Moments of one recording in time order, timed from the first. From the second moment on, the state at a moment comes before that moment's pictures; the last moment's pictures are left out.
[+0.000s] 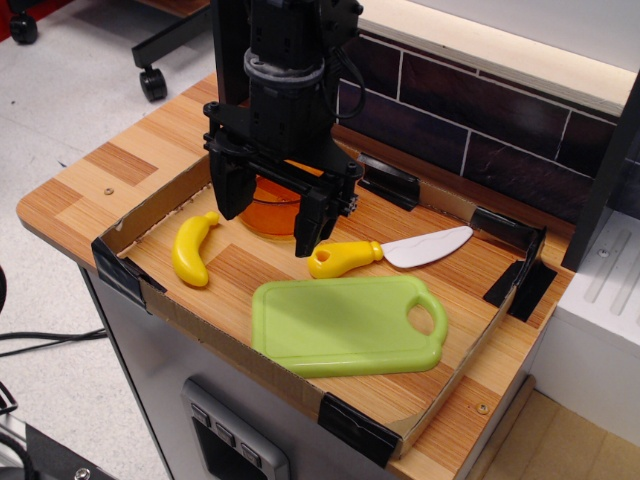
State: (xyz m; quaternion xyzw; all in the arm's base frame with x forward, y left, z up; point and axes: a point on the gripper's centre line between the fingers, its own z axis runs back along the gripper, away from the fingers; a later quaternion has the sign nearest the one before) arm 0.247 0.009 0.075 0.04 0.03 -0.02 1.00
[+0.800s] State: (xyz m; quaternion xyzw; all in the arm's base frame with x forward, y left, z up) arm 0.280 -0.029 0.058 0.01 0.04 -0.19 0.98
